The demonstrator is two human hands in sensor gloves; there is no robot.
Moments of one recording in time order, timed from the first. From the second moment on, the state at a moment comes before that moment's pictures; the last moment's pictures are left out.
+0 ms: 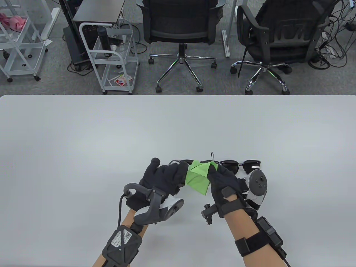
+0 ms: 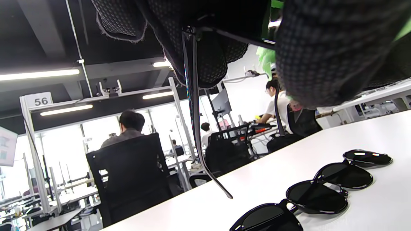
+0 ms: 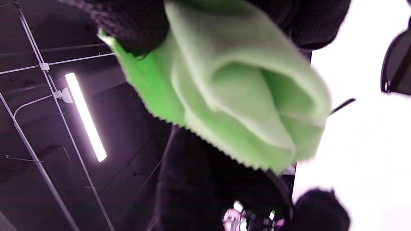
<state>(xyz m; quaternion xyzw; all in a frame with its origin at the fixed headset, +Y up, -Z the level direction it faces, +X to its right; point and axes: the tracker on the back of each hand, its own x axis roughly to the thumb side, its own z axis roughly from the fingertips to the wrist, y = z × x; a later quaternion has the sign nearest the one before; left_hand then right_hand) -0.096 -0.651 -0.247 0.24 -0.24 -0.11 0.93 0.128 -0.707 -0.282 0.09 -0.01 0.65 0.76</state>
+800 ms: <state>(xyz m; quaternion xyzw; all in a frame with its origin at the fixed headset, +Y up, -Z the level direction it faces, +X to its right) -0.099 -0.651 -0.247 0.24 -0.24 -0.12 0.93 0.129 -0.703 -0.286 0.09 -0.01 0.69 0.72</state>
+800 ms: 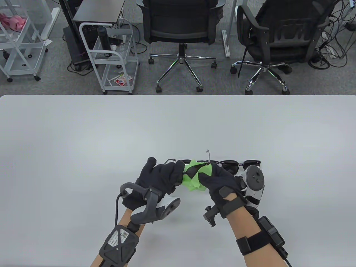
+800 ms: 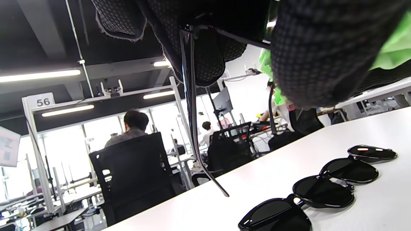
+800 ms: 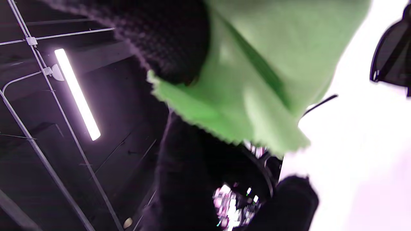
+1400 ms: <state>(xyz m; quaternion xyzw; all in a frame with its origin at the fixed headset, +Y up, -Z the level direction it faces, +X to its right) -0.097 -0.652 -0.245 0.24 -0.25 -0.11 0.93 0.129 -0.698 -0.288 0.10 -0.03 0.70 0.71</state>
